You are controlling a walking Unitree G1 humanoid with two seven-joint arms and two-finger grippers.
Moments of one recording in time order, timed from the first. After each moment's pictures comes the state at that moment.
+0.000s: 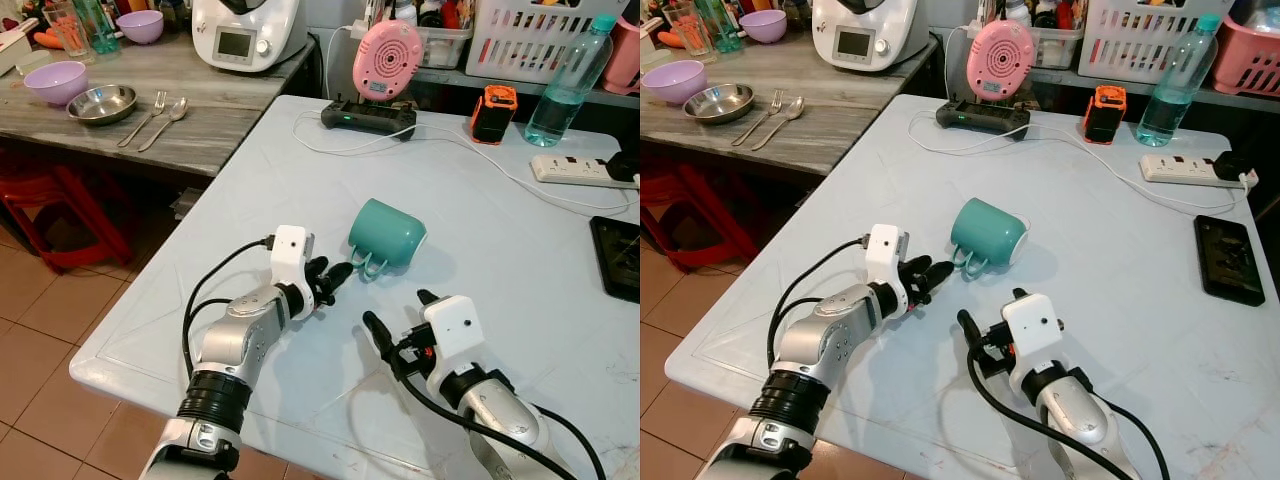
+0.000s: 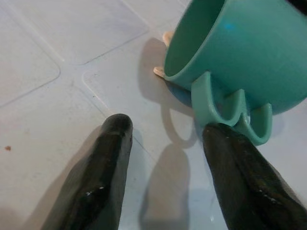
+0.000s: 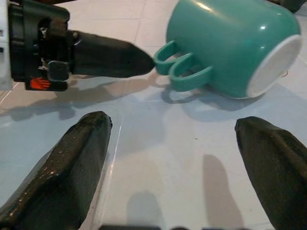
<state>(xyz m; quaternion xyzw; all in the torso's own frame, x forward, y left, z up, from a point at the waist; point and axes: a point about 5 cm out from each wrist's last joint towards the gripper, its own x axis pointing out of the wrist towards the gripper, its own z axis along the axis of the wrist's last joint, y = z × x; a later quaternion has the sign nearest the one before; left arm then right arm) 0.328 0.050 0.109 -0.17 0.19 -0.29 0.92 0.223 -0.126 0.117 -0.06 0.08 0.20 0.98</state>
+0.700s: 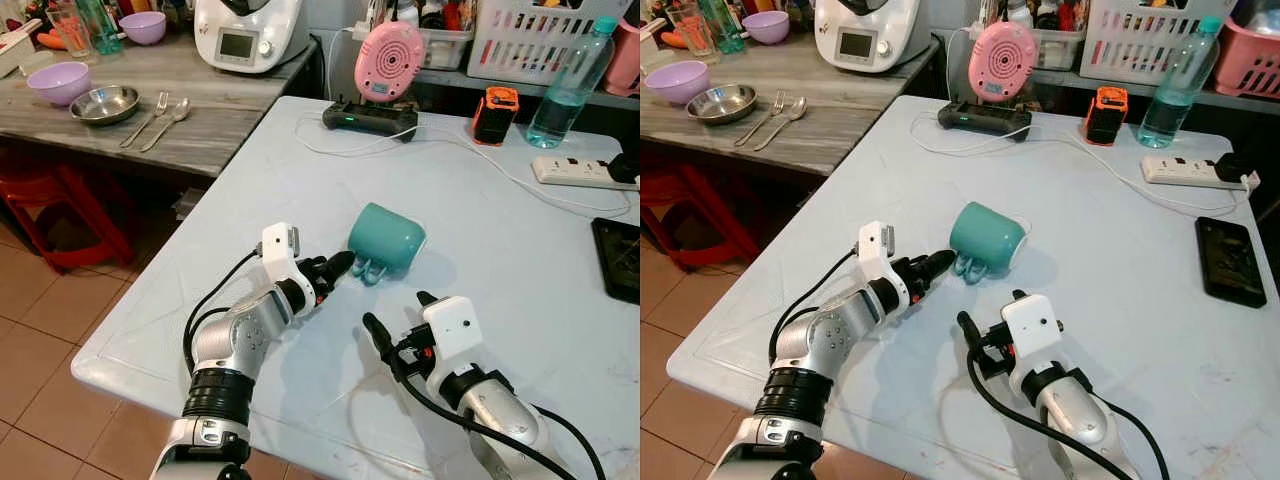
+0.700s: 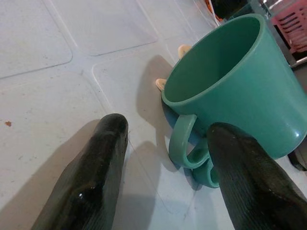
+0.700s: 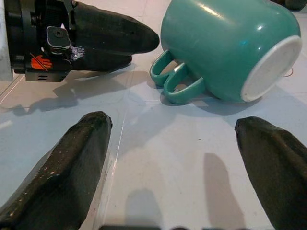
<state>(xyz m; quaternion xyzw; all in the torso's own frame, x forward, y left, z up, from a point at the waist) 0.329 0.052 0.113 -0.30 0.22 -0.27 0.89 0.223 -0.126 0.116 -0.06 0.08 0.20 0.97</state>
